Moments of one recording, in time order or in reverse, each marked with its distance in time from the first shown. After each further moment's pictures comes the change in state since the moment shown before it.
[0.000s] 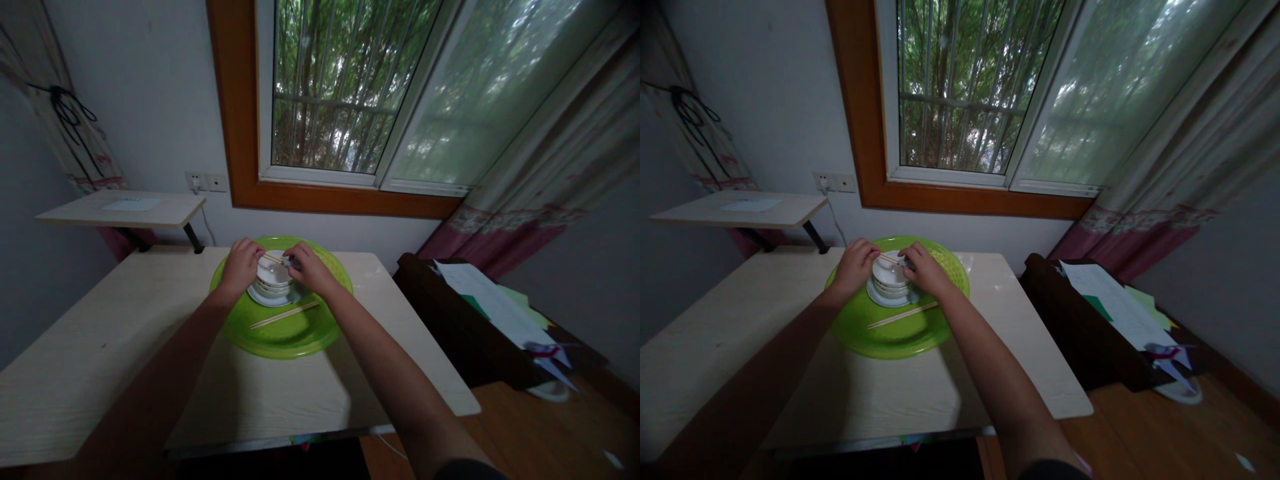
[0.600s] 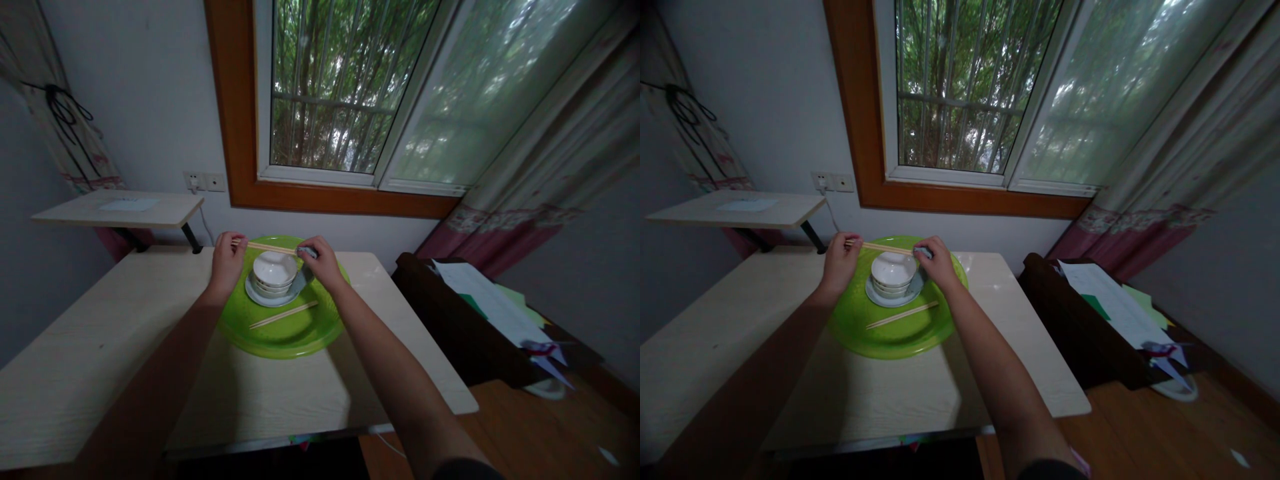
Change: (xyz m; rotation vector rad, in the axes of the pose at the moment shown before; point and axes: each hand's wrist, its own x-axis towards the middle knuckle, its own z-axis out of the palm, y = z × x) left_hand 0.004 -0.013 -0.006 -0.229 0.277 -0.293; right_hand 0.000 0.018 -0.015 0.162 0.338 0.160
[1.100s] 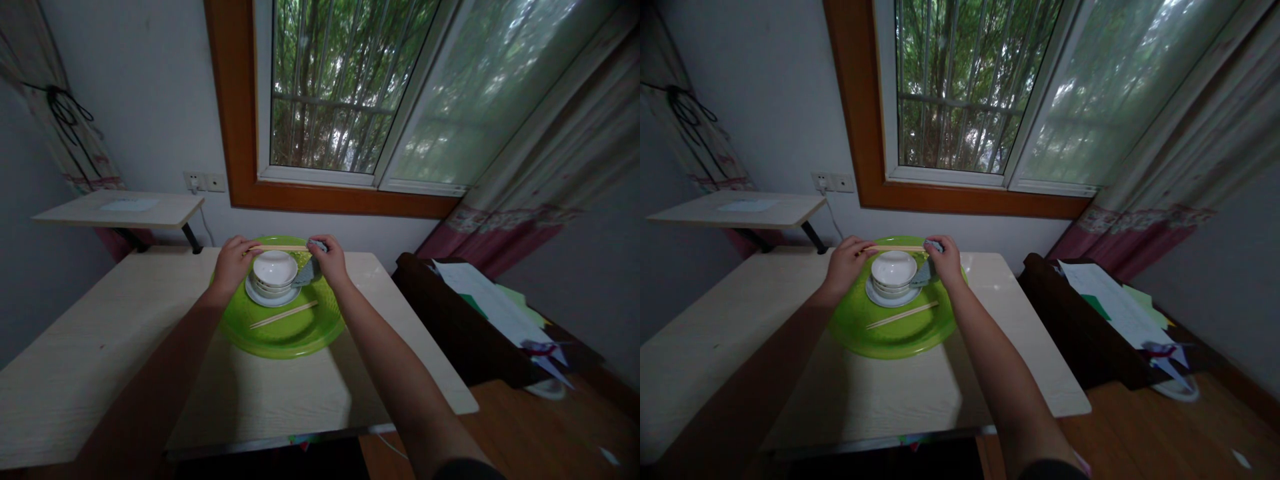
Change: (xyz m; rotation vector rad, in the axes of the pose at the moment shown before) left_hand -0.002 0.009 -0.001 0.038 -0.203 0.165; right_hand 0.003 0.013 -0.005 0.091 0.222 0.218
